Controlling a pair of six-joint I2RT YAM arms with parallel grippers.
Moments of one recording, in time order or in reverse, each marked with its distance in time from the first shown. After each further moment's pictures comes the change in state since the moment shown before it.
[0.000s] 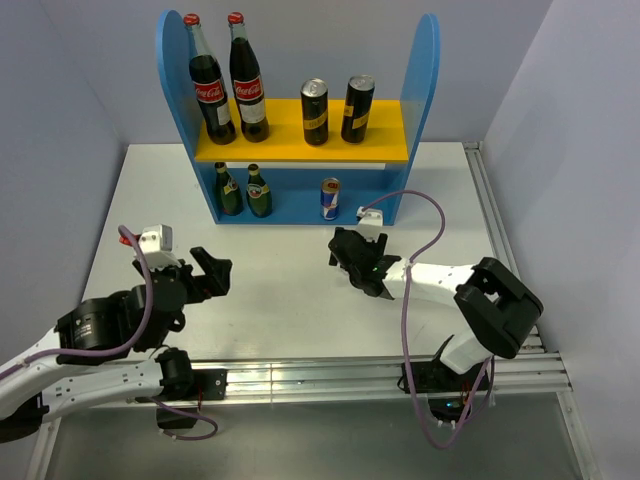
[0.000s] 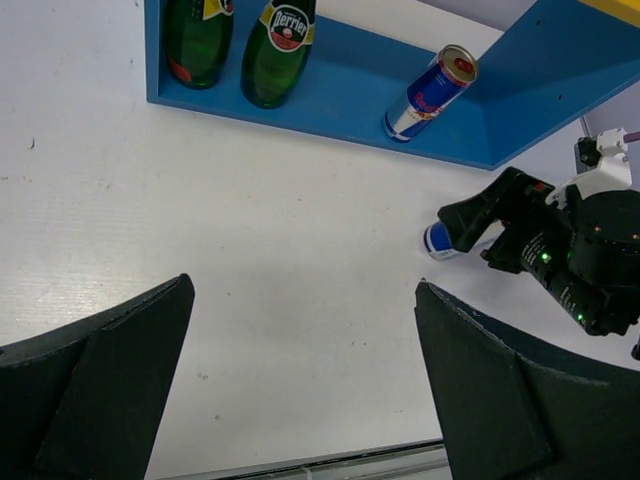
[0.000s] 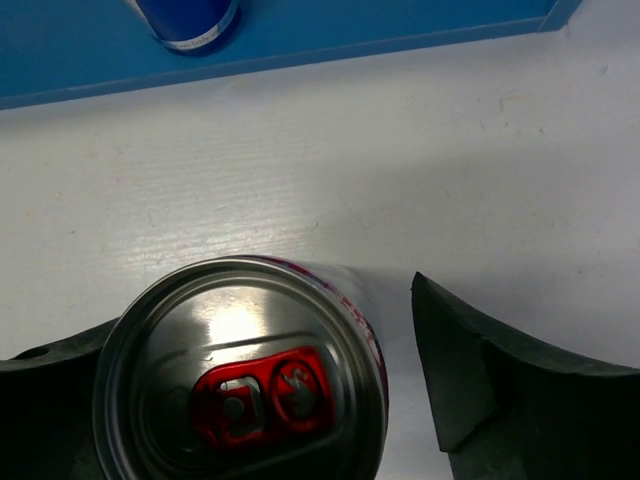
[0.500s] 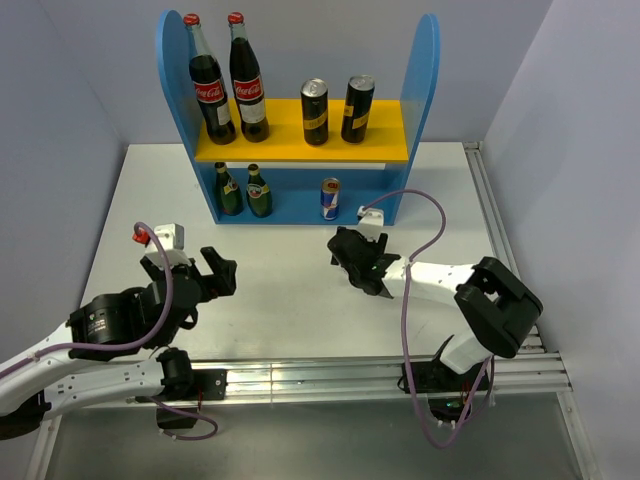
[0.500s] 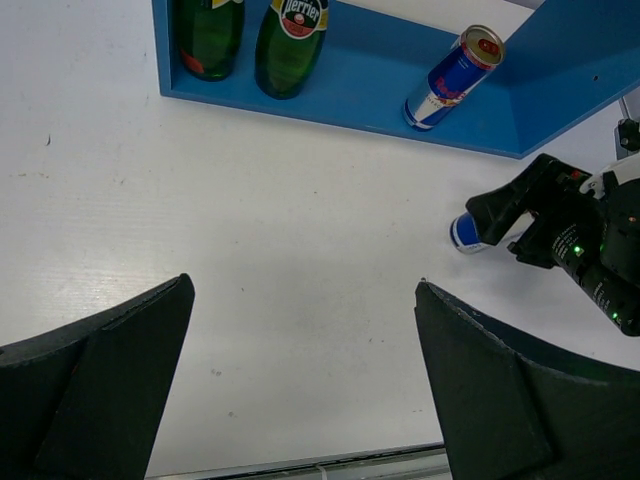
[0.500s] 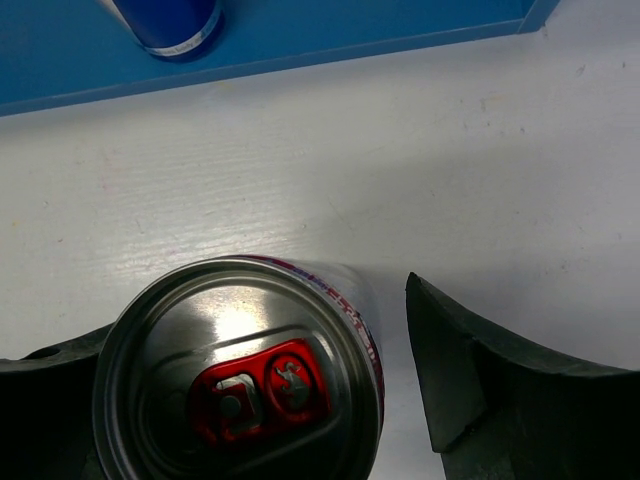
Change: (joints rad) left arm 0.000 0.060 0.000 -0.016 -0.009 -0.005; right arm 0.000 0.003 0.014 -0.026 0.030 0.017
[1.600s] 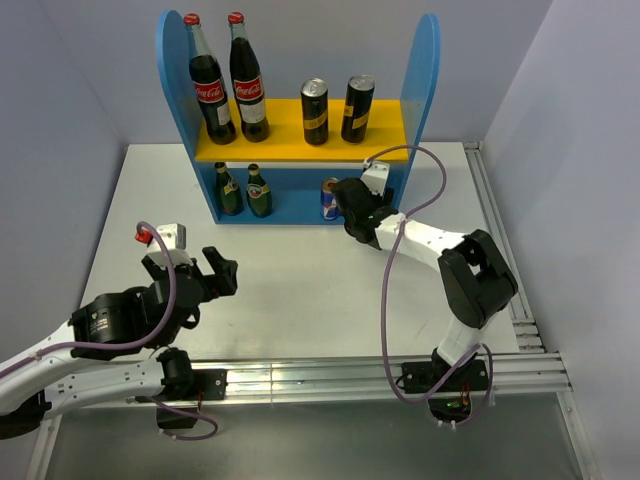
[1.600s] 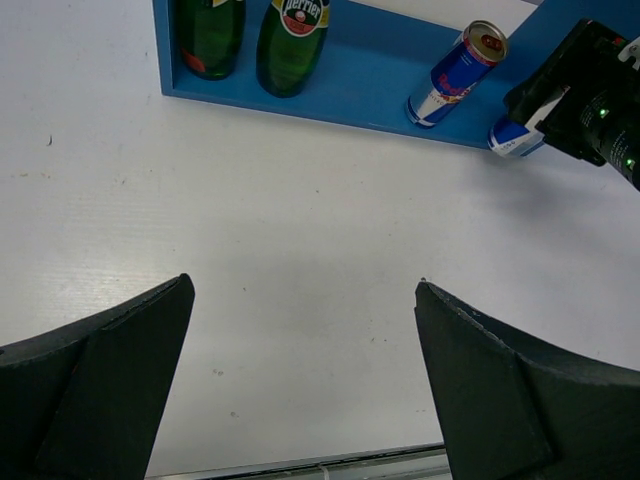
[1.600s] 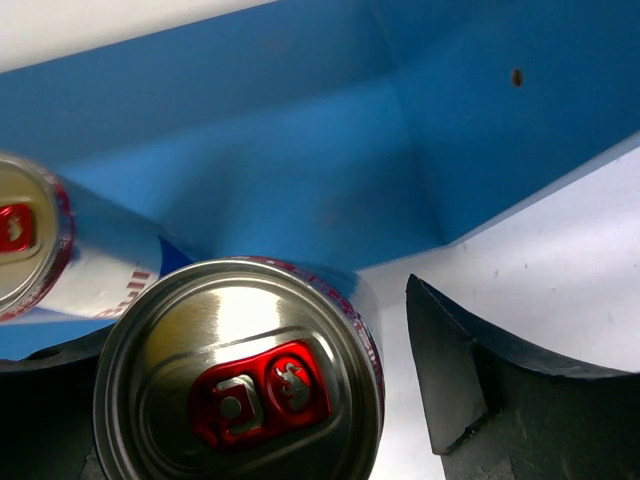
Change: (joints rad) left arm -0.001 0.010 0.000 0.000 -0.001 0.003; right arm -0.202 0.199 0.385 -0.098 0.055 -0.153
